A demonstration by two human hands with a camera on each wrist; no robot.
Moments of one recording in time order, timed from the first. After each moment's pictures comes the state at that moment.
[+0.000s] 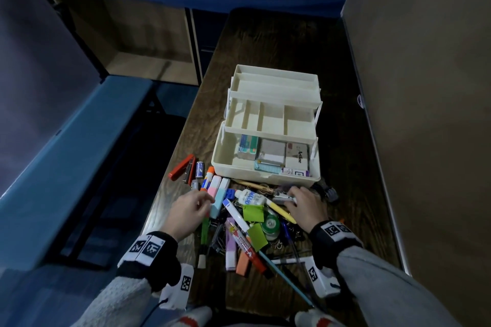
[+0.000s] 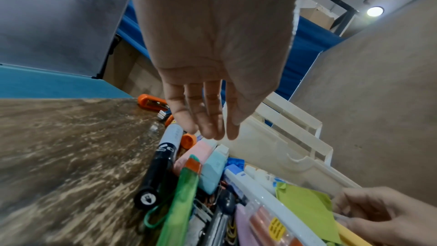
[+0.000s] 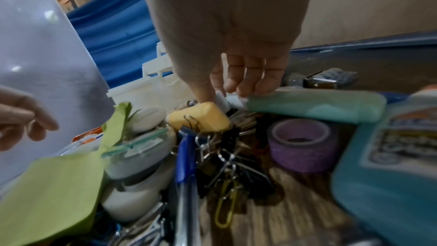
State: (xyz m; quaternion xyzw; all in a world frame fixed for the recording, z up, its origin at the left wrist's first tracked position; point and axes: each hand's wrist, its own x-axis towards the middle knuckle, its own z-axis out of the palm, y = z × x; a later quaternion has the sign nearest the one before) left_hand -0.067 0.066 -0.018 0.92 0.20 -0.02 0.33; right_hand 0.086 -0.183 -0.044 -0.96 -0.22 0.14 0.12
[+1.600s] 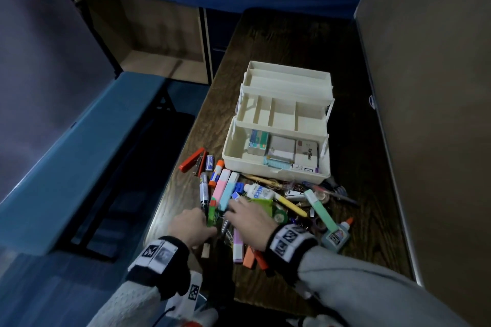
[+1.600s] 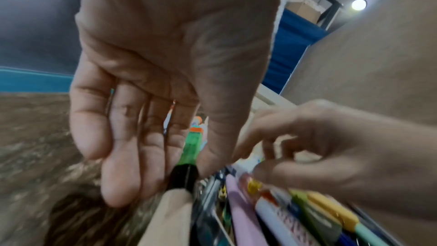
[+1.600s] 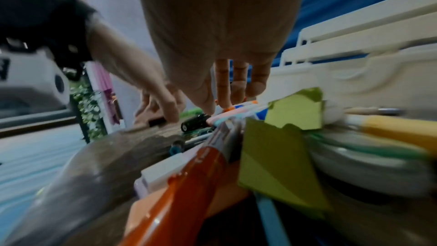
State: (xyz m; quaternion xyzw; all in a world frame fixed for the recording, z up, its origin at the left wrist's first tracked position) left_hand -0.097 0.050 -0.024 0.90 0.31 -0.25 0.16; right_hand -0.010 -0.091 -0.017 -0.81 -0.58 0.13 0.02
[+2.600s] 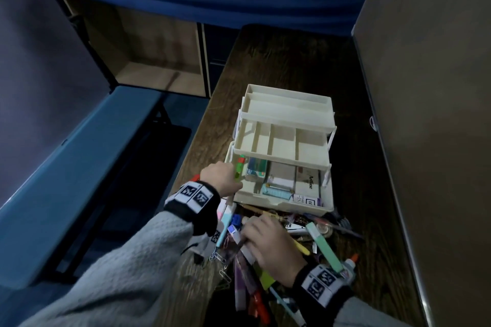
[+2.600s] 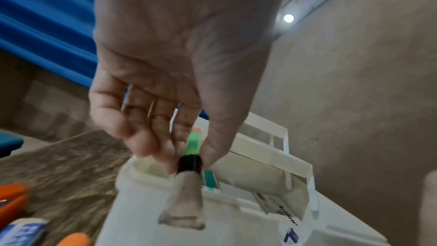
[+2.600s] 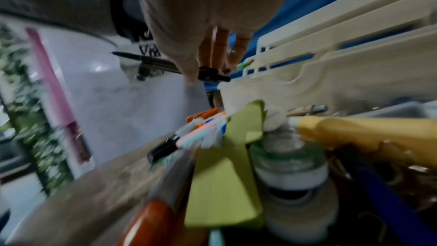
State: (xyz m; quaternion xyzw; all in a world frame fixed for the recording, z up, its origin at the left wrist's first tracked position) left_hand 0.072 0.087 0.022 0.96 0.20 -0.15 0.10; right_hand 0.029 -0.116 0.013 -0.82 -0.54 0.05 0.20
